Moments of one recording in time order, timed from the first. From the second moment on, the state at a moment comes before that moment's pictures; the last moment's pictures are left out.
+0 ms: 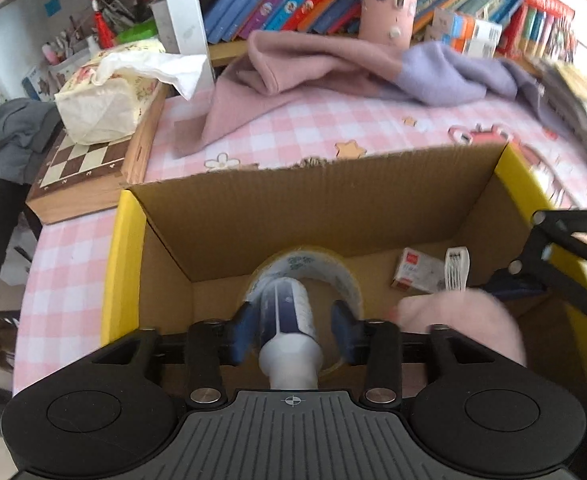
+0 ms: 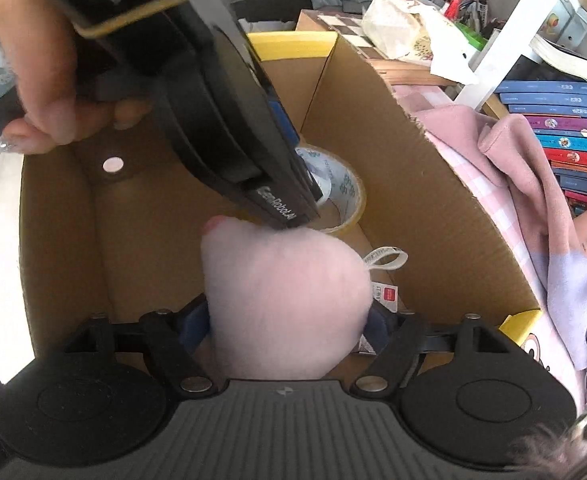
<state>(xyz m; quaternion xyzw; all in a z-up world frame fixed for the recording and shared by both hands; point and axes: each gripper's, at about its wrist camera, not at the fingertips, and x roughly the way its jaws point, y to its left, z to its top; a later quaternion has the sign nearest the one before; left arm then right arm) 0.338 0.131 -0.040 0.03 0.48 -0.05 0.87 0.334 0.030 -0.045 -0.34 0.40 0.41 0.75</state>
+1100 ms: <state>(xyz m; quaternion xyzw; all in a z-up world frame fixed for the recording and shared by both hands) 0.117 0.098 0.062 0.05 0.25 -0.02 0.97 0.181 -0.058 0.051 -0.16 0.22 0.26 0.93</state>
